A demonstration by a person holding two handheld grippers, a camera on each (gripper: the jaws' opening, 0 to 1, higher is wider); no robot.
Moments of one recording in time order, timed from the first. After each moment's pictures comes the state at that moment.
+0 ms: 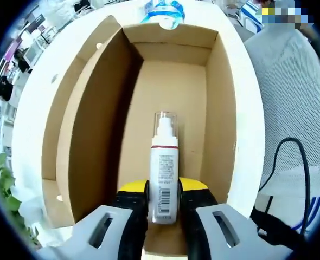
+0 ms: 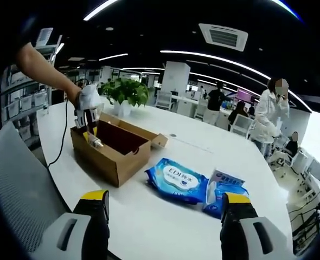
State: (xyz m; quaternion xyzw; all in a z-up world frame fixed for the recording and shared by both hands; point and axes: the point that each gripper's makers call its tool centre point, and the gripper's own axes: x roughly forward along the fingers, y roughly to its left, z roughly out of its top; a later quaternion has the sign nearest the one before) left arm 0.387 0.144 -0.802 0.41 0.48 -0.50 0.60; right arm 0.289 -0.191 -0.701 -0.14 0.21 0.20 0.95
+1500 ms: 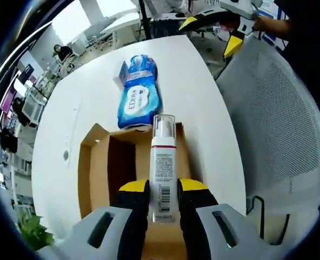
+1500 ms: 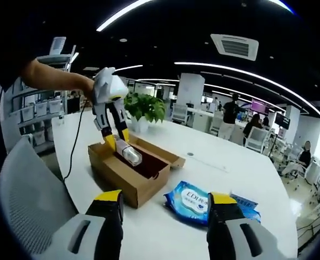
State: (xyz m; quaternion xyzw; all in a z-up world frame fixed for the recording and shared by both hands) left arm 0.367 0.033 -0.704 0.43 0.33 -0.59 0.60; right arm 0.293 -0.140 -0.655 -0.13 0.16 0.28 0.94
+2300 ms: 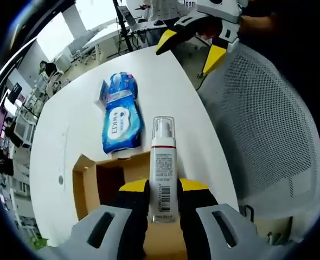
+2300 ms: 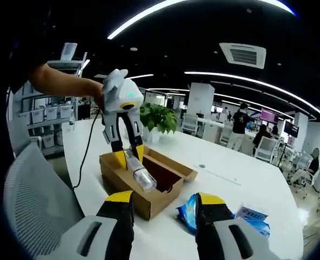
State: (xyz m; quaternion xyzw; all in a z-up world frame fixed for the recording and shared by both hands) left arm 0.336 0.000 -0.696 0.44 0.29 -0.64 0.56; right arm 0.290 -0.114 -0.643 -0.12 0.13 0.32 0.93
